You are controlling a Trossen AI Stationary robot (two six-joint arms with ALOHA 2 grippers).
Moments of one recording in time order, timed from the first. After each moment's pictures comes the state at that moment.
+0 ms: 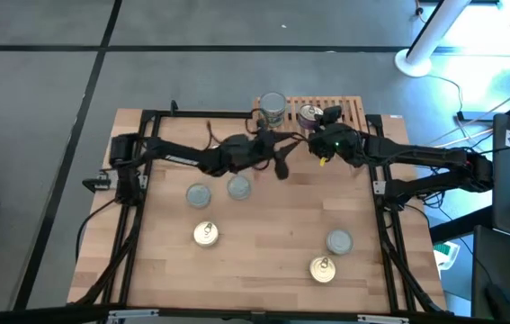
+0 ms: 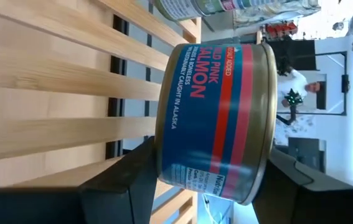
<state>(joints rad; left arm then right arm) 0.13 1.88 1.21 0.78 -0.32 0.05 -0.28 1.15 0.84 -0.24 0.71 -0.98</state>
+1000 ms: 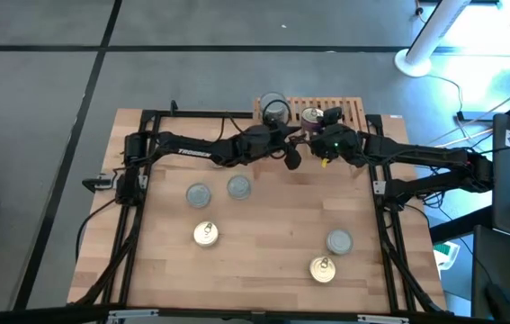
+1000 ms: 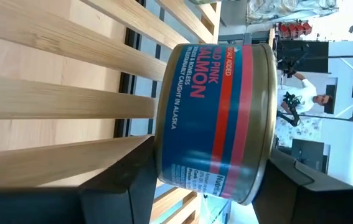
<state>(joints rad) 0.19 2.00 1.42 0.48 -0.34 -0.05 -0.28 1.15 0.84 -0.34 0.70 -0.98</state>
